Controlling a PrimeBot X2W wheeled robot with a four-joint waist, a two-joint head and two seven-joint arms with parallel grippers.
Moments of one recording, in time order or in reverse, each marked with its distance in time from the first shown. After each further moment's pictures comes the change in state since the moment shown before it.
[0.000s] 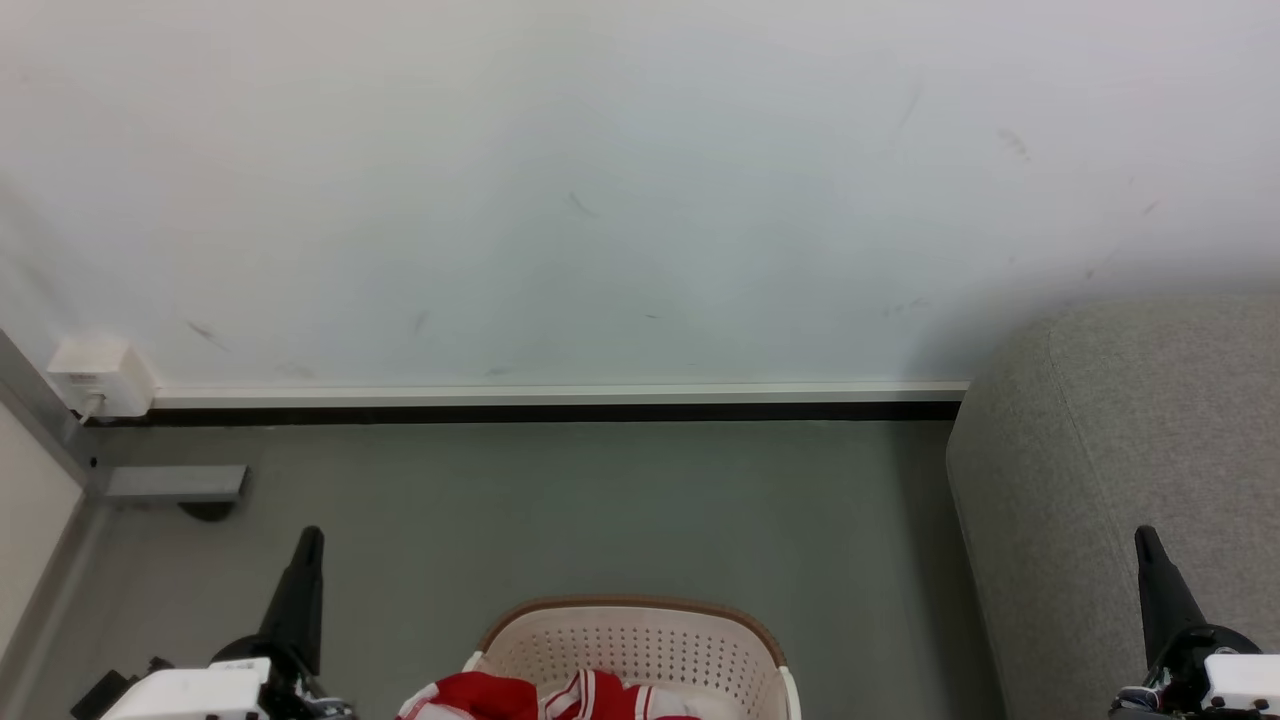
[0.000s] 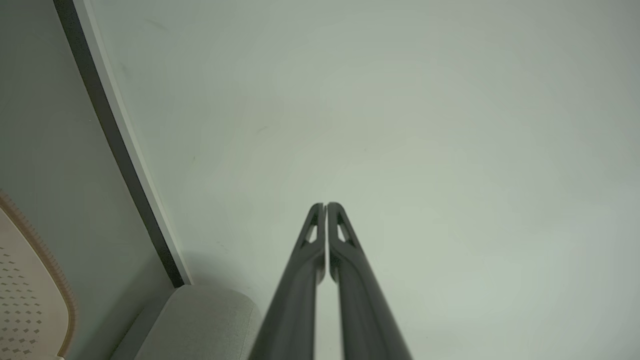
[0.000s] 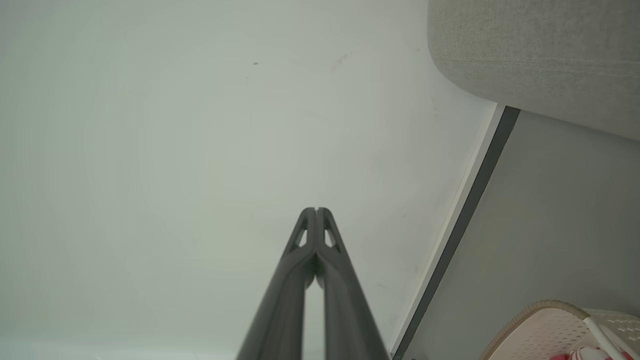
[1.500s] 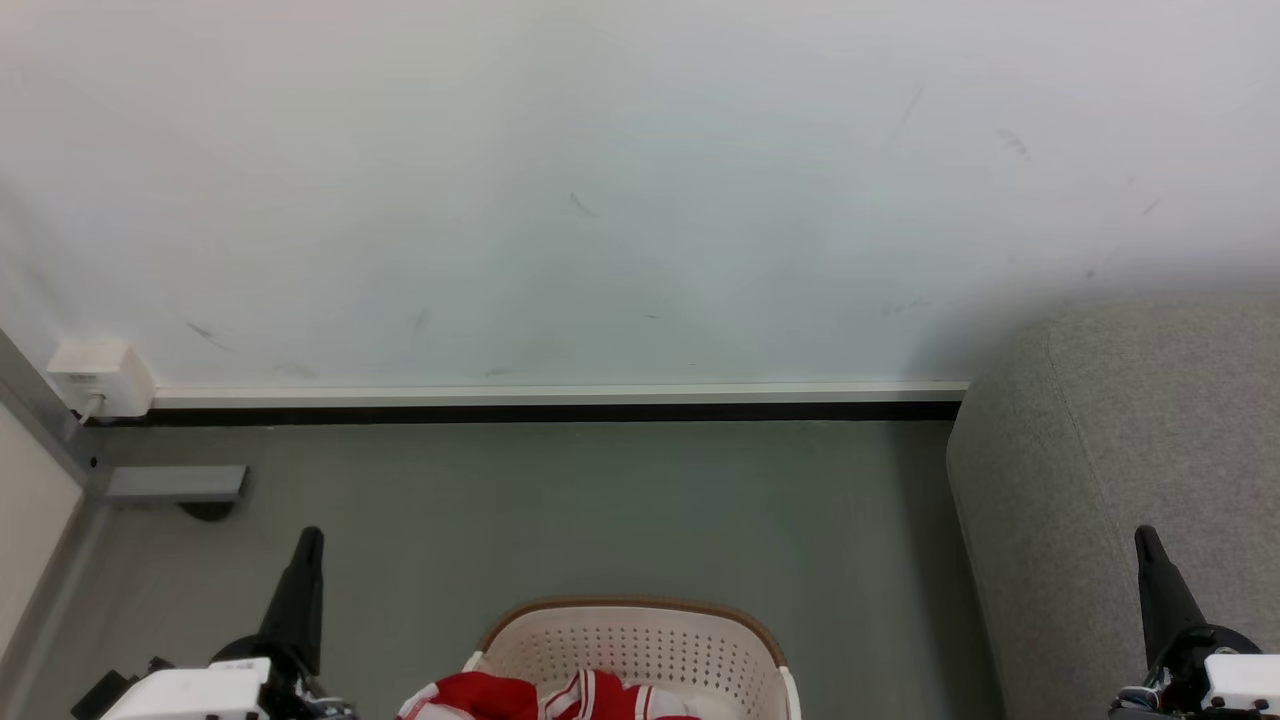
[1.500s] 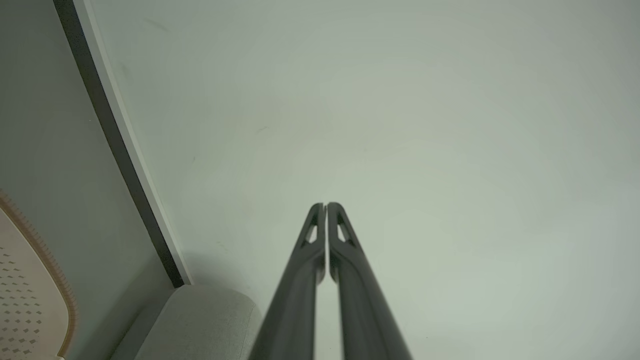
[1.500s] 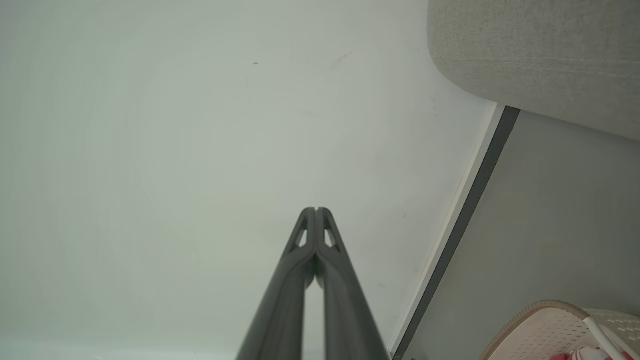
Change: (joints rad) left arm 0.000 0.000 0.000 0.000 0.000 0.000 0.000; right arm 0.000 0.000 0.000 0.000 0.000 0.000 0.000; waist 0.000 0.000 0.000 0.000
